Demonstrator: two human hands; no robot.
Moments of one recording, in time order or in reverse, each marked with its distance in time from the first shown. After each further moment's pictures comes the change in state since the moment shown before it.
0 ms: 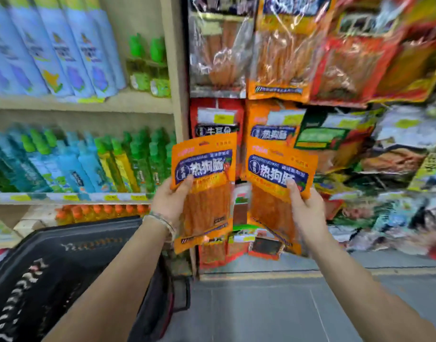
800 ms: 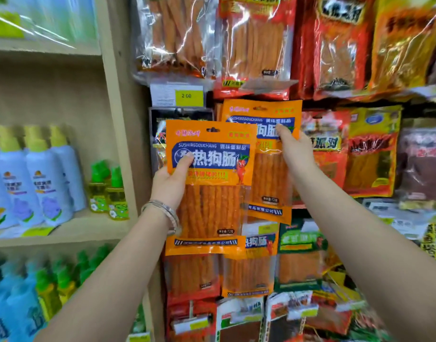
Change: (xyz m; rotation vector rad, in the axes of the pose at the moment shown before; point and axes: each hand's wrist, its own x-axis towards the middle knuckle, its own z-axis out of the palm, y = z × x) left_hand 0.159 0.199 0.089 -0.243 -0.036 0.269; right_hand 0.289 -0.169 -0.015 0.332 0.118 -0.120
